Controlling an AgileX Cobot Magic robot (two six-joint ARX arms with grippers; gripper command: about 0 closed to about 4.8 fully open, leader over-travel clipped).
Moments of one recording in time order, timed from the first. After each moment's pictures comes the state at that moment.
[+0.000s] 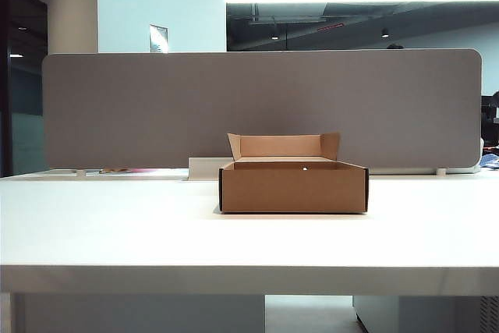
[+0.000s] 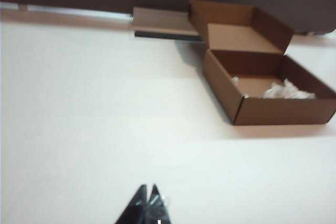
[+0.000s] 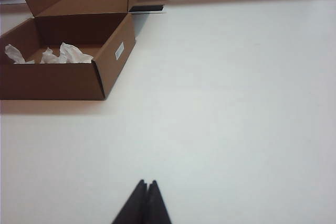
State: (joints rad) left arm -0.50 0.00 0.19 -0.31 -0.26 -0.17; right arm 0.12 0.00 0.01 -0.19 0.05 0.08
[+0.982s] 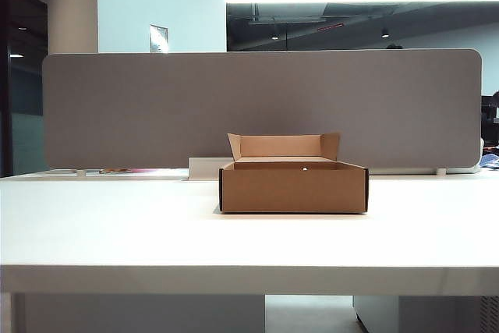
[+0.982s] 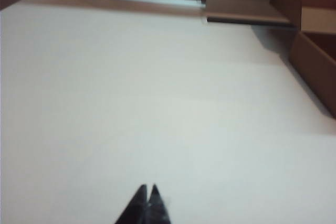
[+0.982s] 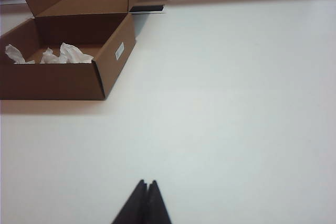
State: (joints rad) left arm -0.09 0.00 0.02 -0.17 -0.06 -0.07; right arm 0.12 0.00 0.01 -0.19 0.05 0.08
